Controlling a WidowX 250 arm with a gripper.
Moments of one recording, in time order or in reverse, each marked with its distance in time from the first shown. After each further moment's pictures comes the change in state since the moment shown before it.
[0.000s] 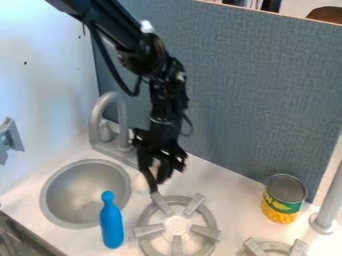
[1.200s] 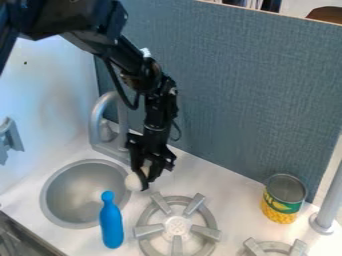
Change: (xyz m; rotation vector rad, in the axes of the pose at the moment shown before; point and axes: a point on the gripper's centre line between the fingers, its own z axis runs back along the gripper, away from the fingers) arm 0.041 0.027 -0.048 0.038 0.006 0.056
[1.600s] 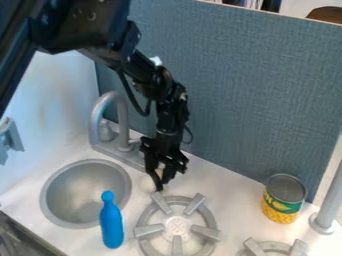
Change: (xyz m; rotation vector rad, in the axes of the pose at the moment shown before) arm 0.016 -0.014 -0.013 -0.032 -0.028 -0.047
